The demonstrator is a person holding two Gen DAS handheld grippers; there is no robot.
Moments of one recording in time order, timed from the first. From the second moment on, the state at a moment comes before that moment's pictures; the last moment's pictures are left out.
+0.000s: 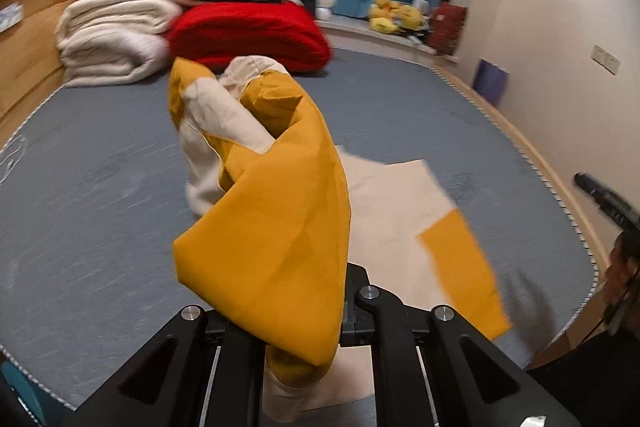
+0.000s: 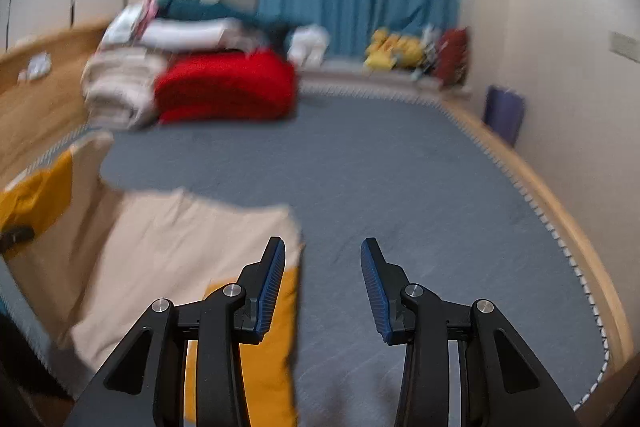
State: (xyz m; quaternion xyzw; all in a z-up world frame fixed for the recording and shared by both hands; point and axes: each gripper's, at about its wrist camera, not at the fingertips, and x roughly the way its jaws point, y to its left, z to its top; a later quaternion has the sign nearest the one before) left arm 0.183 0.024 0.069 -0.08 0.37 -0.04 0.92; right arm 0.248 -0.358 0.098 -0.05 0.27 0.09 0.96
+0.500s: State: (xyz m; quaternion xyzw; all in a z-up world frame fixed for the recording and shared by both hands) left arm 0.214 -0.233 -0.059 0.12 0.51 -0.18 0.83; right arm 0.279 -0.429 0.080 0.05 0.34 0.10 0.94
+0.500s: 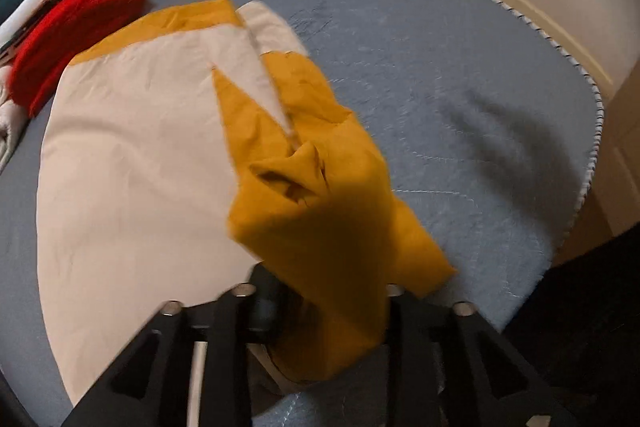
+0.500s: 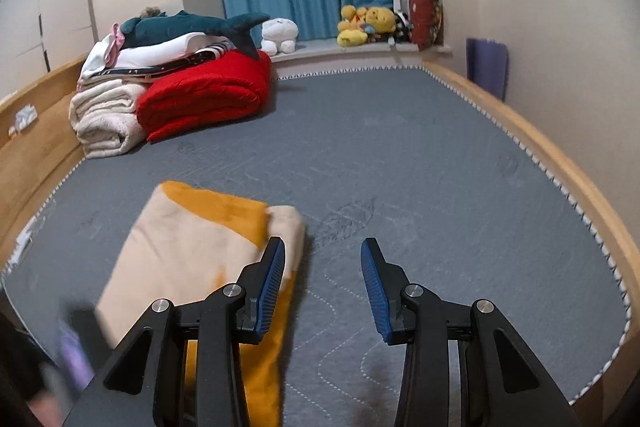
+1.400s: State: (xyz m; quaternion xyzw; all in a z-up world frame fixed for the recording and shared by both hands) left arm 0.205 0.026 -0.030 -0.13 0.55 -0.12 0.82; right arm 0.299 -0.314 -0.054 -0.03 0.61 0.20 0.77
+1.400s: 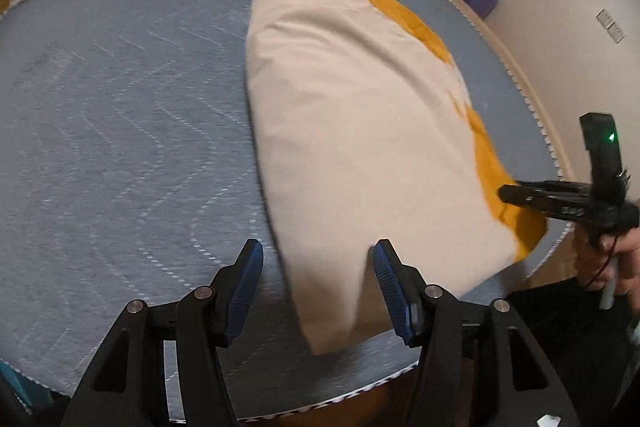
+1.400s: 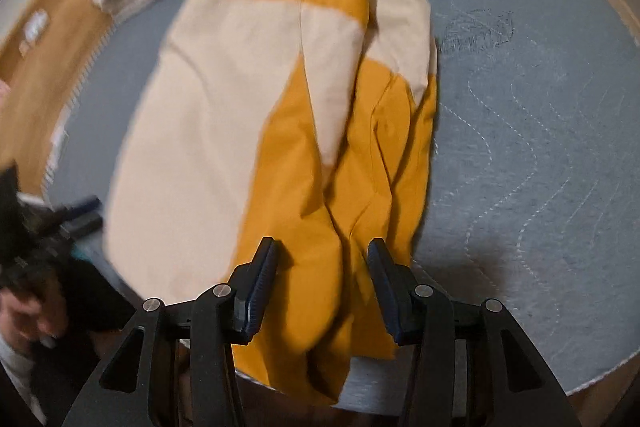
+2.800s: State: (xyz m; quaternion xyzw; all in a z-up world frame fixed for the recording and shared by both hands) left arm 0.199 -0.045 -0.083 -0.03 0.66 -0.17 0.73; right arm 0.306 -0.407 -0.052 0.01 0.57 0.08 0.82
